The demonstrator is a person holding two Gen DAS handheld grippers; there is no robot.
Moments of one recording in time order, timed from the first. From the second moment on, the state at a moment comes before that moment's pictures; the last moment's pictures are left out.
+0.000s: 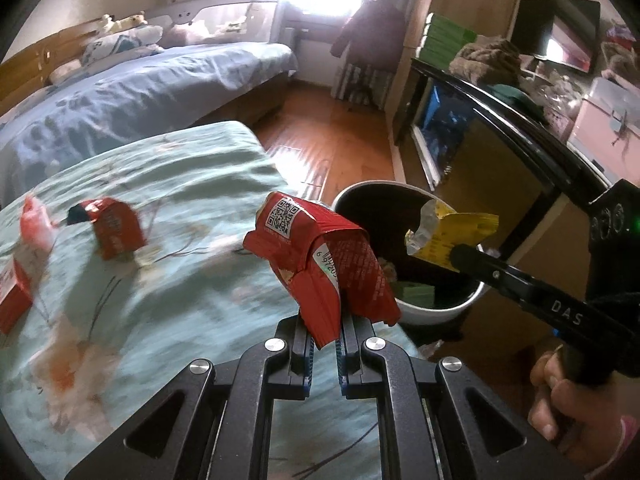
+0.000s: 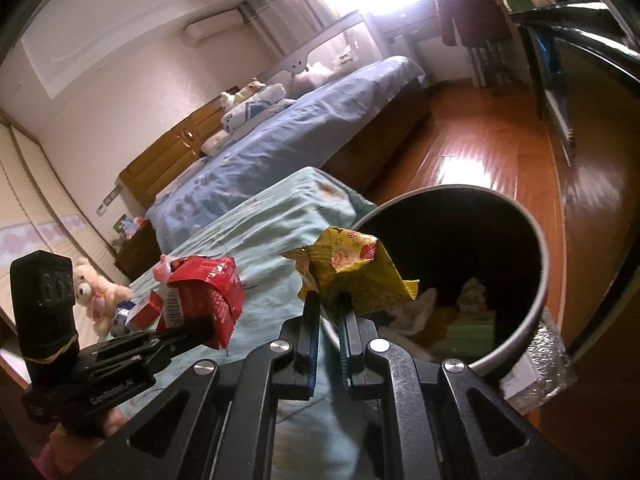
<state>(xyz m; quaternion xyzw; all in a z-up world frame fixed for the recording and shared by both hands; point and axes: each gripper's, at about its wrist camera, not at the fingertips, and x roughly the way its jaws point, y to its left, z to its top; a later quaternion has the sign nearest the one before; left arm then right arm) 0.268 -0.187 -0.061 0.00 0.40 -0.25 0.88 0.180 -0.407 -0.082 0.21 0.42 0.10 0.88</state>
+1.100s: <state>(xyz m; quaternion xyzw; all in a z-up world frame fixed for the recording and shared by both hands) 0.317 -0.276 -0.076 0.04 0.42 -0.28 0.86 0.205 -0.456 -0.102 0.20 0.44 0.05 0.87</state>
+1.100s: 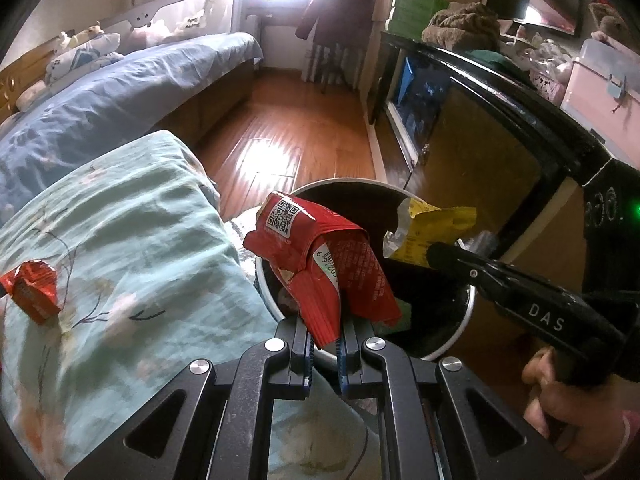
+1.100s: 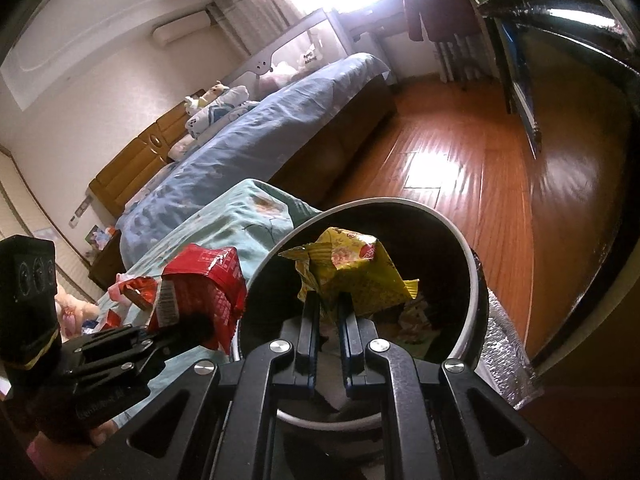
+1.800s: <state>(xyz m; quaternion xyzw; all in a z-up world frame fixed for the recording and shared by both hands) 0.327 -0.280 -0.077 0.04 0.43 -0.28 0.86 0.221 -0.459 -0.107 0.20 0.46 0.04 0.86</state>
